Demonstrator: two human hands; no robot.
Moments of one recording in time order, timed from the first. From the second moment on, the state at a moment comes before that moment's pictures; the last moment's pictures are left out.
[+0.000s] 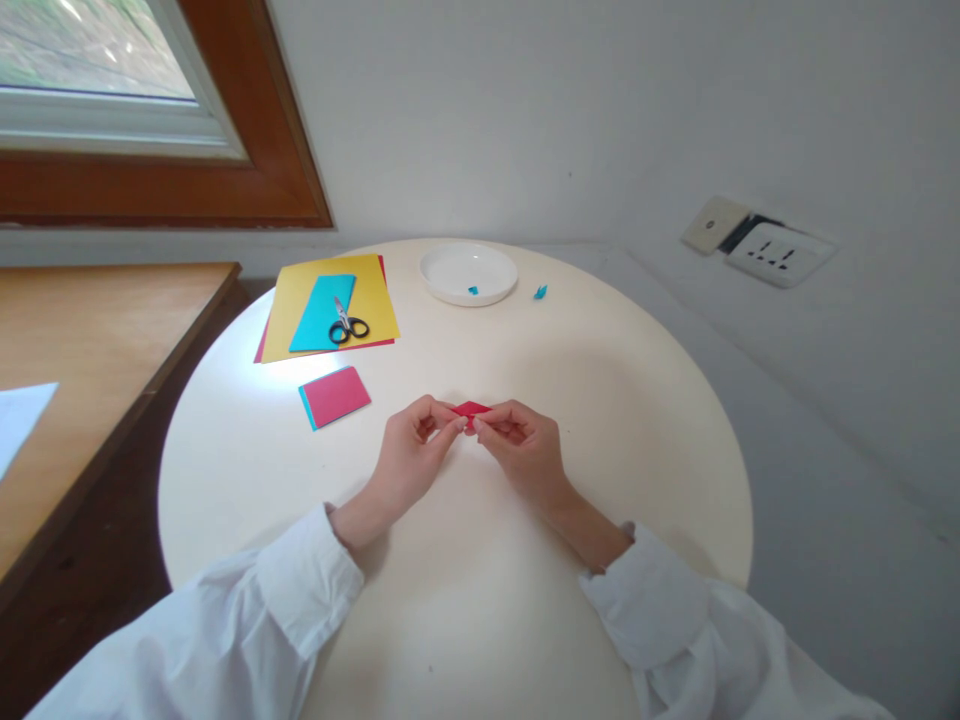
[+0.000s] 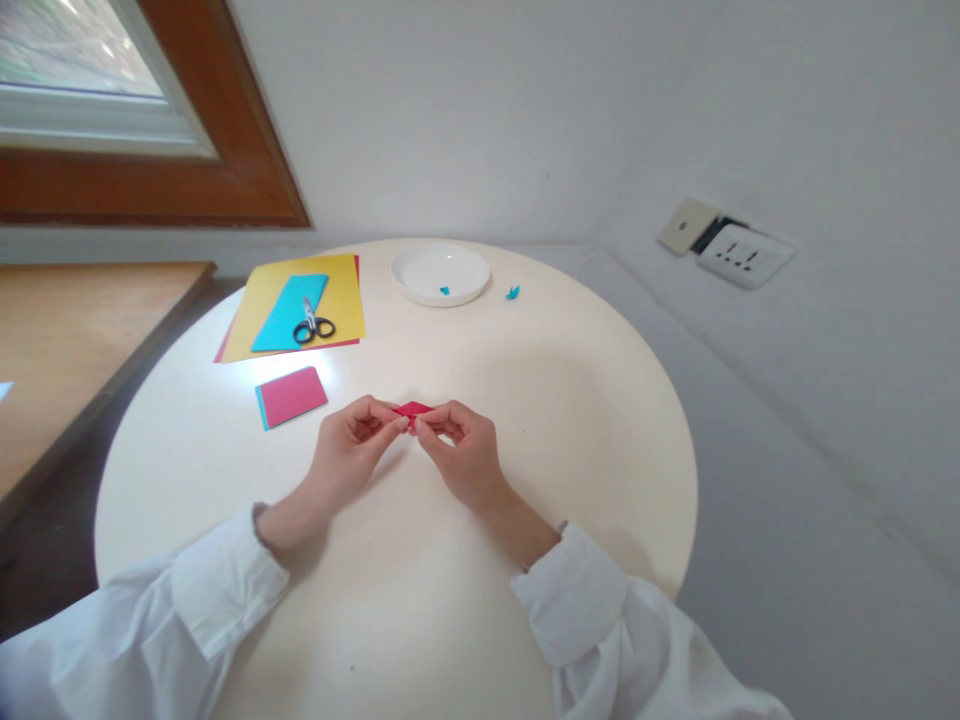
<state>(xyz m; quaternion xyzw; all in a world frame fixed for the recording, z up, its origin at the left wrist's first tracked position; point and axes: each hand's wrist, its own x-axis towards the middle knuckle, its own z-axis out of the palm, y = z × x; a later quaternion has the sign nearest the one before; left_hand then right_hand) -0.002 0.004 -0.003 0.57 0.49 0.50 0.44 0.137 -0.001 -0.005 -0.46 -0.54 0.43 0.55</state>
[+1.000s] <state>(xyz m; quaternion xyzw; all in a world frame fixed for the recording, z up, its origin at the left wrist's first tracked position) -0.001 0.003 -0.005 0.55 0.41 0.50 0.53 0.140 0.002 -0.006 -0.45 -0.56 0.44 0.54</state>
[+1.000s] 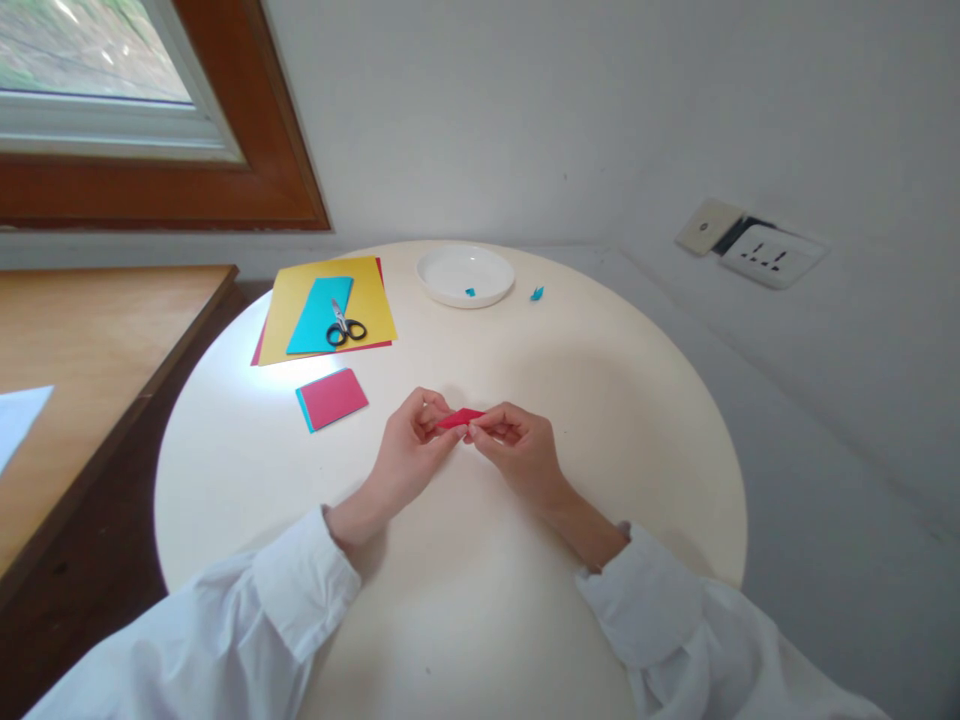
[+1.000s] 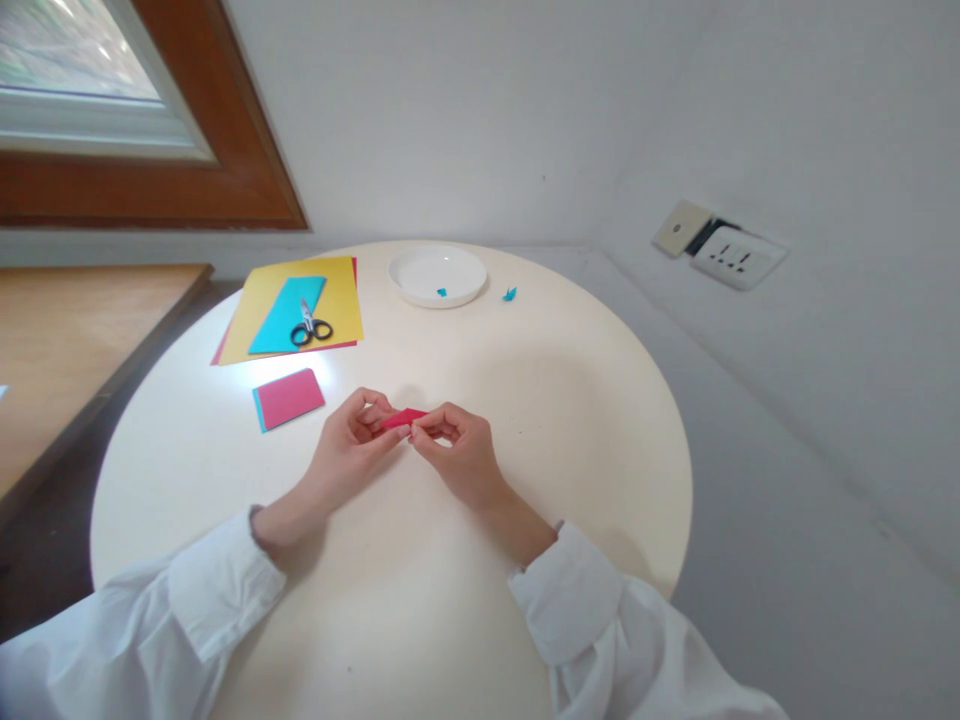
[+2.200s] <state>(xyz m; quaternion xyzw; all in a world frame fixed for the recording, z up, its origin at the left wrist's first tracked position) -0.003 0.008 -0.004 0.51 0.41 0.50 0.57 0.143 0.003 -0.012 -0.44 -0.56 0.47 0.53</state>
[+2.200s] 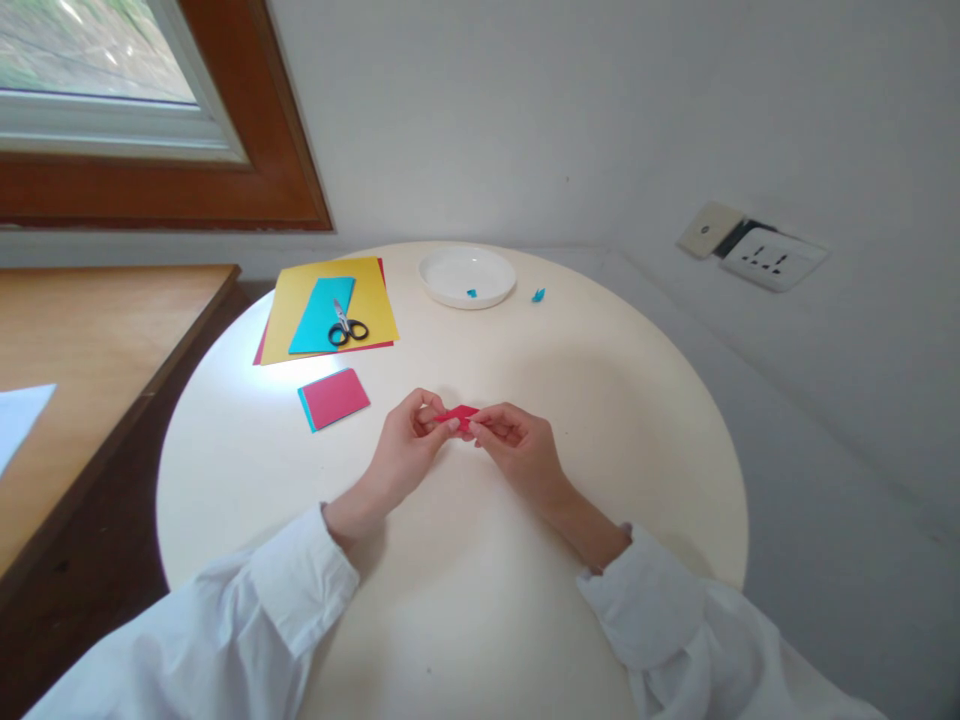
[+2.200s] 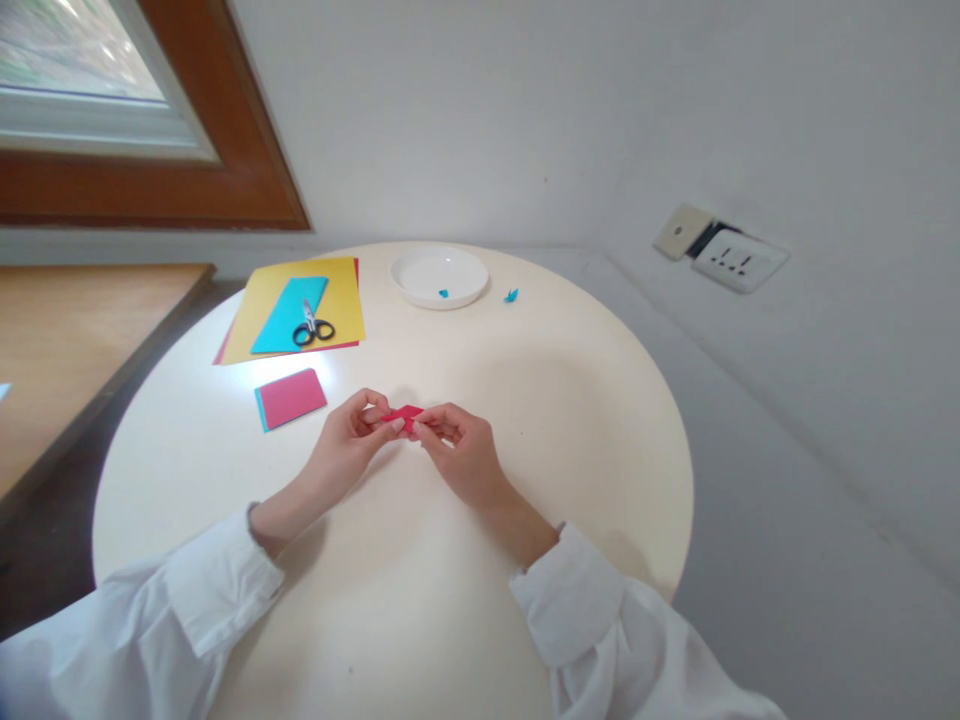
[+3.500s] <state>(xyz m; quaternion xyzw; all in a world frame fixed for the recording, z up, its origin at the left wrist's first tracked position) -0.001 0.004 0.002 0.53 0.47 0.49 0.51 0.140 0.000 -0.010 -0.43 -0.58 0.44 0.53</state>
